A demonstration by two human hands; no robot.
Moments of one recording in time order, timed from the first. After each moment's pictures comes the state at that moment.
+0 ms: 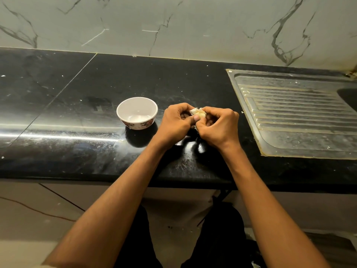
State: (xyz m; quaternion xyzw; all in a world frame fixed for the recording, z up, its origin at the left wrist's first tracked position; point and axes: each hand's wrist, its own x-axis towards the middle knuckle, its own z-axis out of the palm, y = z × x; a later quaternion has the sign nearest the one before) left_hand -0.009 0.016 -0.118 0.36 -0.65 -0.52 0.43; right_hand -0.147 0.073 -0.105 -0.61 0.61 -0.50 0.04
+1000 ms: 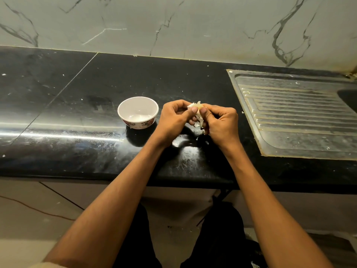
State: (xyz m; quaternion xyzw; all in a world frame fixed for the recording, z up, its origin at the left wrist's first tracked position) left_hand -0.004 0.015 -0.111 0.32 -0.61 -0.55 0.47; right_hand -0.147 0.069 -0.106 -0.56 0.56 -0.59 0.18
